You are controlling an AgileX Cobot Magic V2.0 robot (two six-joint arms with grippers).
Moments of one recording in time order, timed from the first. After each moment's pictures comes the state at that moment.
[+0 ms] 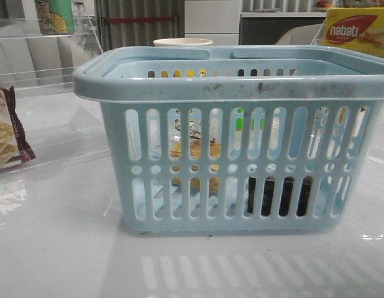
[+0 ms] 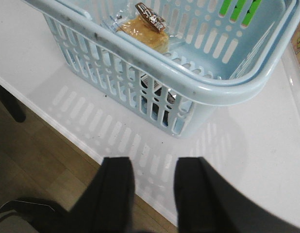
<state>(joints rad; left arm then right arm) -0.73 0.46 -0.62 -0.04 0.79 0.15 0.46 0.51 -0.66 0.10 0.83 -0.16</state>
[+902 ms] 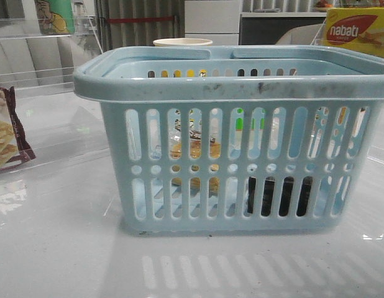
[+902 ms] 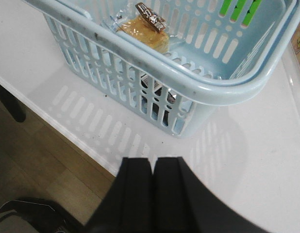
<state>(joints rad) -0.73 0.46 -0.62 -0.03 0.78 0.14 0.46 0.51 -0.66 0.10 0.83 -0.16</state>
